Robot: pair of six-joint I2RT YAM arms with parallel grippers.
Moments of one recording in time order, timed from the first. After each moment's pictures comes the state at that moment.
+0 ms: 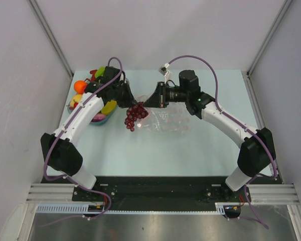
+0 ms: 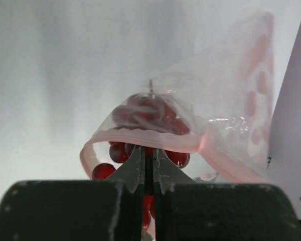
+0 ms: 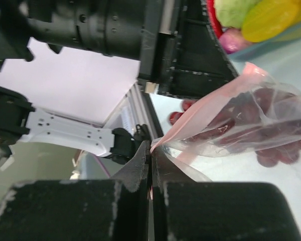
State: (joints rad) left arm -0.36 1.59 1.55 -0.83 0.23 -0.68; right arm 0.60 1.61 1.39 -0.01 -0.78 0.66
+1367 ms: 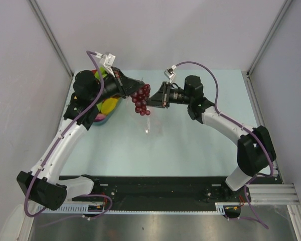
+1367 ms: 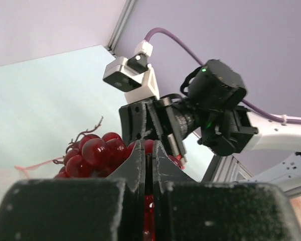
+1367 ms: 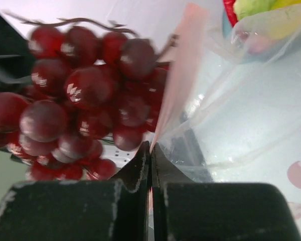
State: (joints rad) left arm -0.37 1.20 1.31 -0.09 0.60 -0.52; right arm 0.55 1.62 1.22 0.34 -0.84 1.01
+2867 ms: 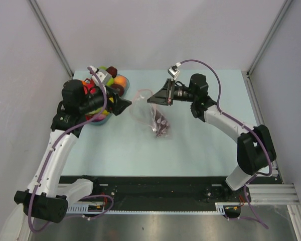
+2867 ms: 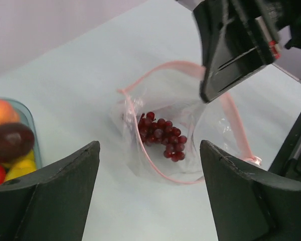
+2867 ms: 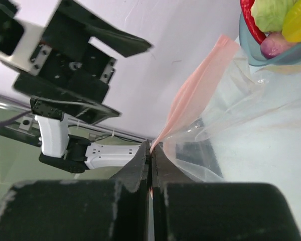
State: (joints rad) left arm -0.20 1.06 1.20 -0.38 0.66 0.05; right arm 0.50 1.64 1.21 0.48 -0.93 1.15
